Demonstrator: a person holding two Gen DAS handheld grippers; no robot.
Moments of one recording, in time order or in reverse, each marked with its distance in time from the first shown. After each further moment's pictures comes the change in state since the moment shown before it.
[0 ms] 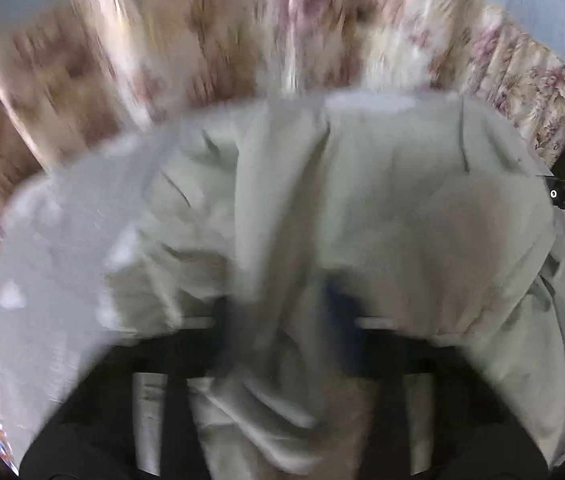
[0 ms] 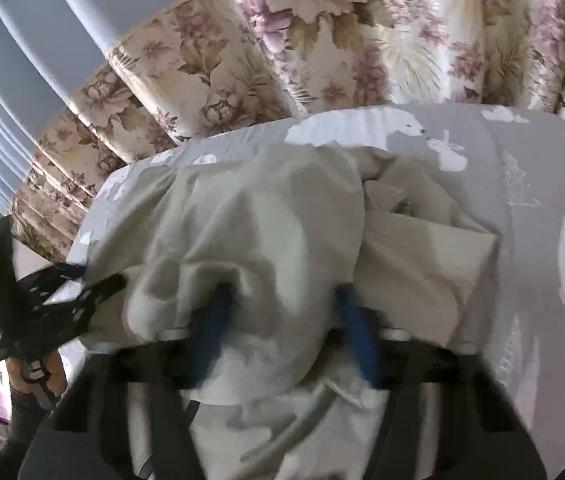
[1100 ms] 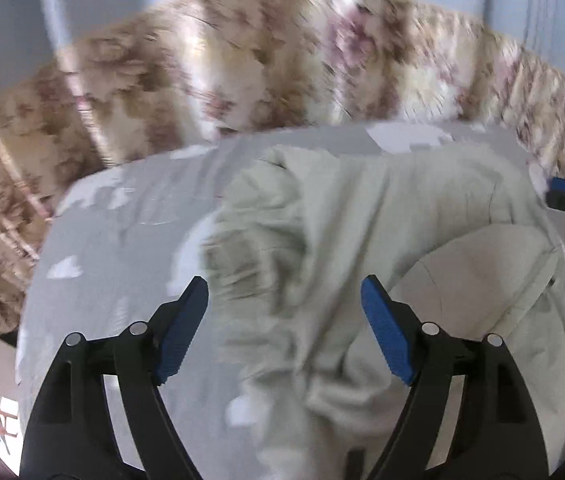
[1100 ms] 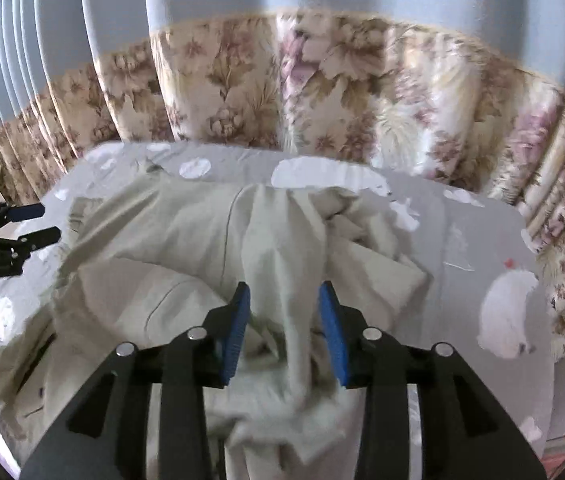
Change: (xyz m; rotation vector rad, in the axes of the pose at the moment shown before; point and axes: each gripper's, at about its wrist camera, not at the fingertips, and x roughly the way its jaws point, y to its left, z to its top) left arm -0.053 0.005 -0.027 -0.021 -0.116 0.140; right arm -0.029 0.004 -0.009 -0.270 -0.061 -0.230
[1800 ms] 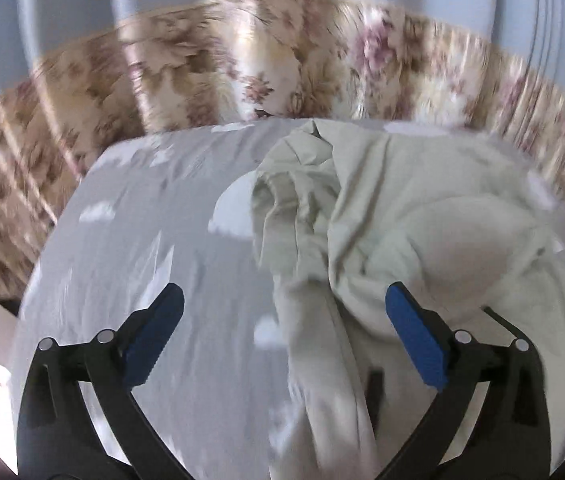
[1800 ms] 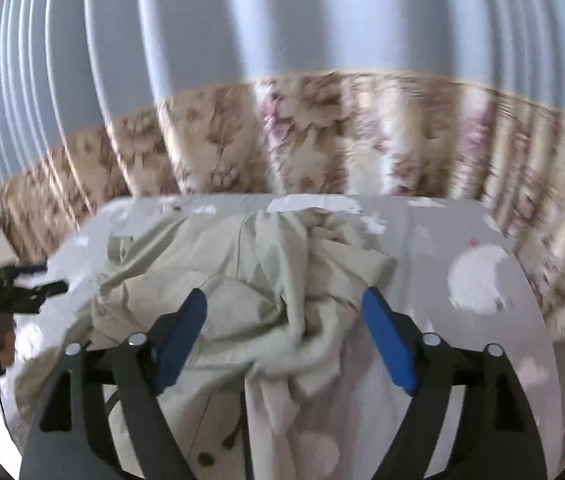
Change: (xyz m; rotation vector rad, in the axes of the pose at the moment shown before) left arm -0.072 0.036 -0.081 -0.152 -0.085 0.016; right arm -0.123 -0.010 -0.102 0.203 -0.330 -0.013
